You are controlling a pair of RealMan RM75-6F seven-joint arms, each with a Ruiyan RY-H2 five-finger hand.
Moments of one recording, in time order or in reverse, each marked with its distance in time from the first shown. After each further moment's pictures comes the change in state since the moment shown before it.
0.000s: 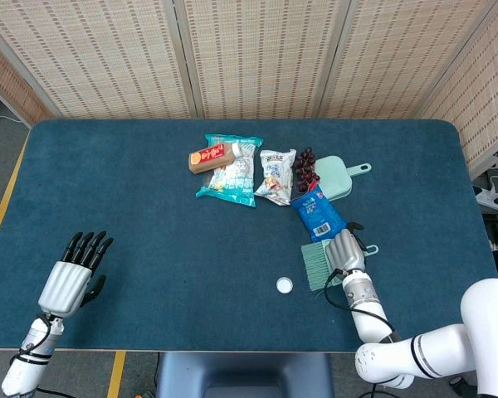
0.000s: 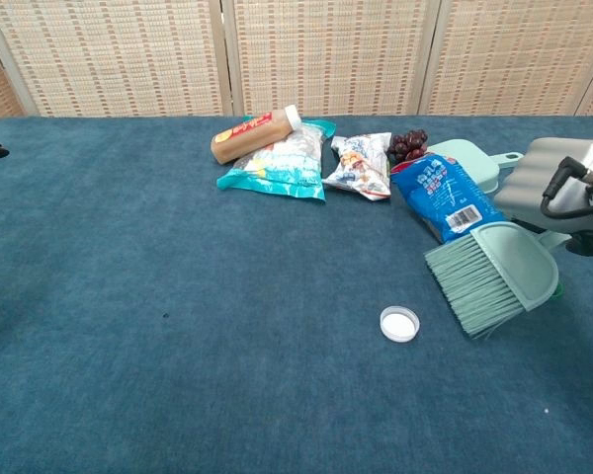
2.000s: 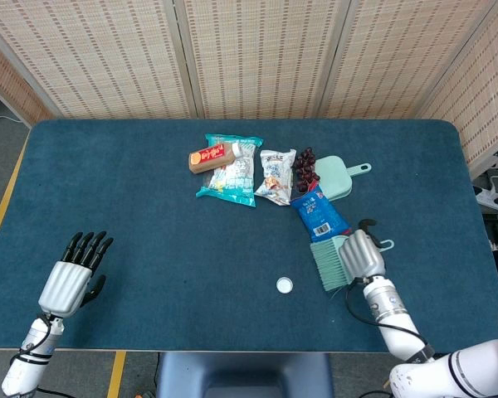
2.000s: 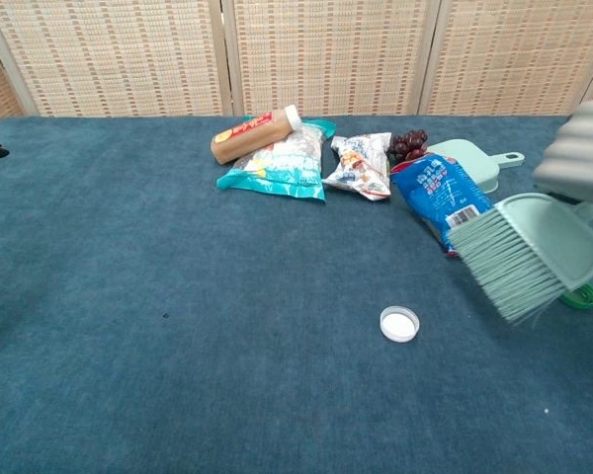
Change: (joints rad) left arm 0.000 0.000 0.000 0.000 0.000 0.000 0.000; right arm -0.088 0.122 -0.109 -0.103 -0.322 0.047 0.042
